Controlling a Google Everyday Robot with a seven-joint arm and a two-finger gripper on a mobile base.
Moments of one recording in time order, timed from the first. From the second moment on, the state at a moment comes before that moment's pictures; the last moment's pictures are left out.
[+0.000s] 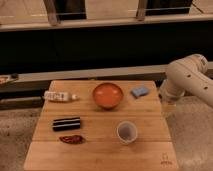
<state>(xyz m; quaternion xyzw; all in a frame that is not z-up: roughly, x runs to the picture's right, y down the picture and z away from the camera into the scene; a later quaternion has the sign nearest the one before) 0.285 0.108 0.683 -0.28 0.02 0.02 0.96</state>
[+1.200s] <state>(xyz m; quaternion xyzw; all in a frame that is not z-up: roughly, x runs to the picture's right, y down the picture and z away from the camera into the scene) 0.248 0.072 0.719 -0.26 0.01 -0.05 0.96</state>
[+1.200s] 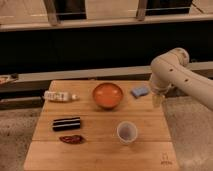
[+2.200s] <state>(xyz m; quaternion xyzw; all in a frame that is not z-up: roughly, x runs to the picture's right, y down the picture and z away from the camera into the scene) 0.211 0.037 0.760 -0.23 -0.01 -0.13 0.96</state>
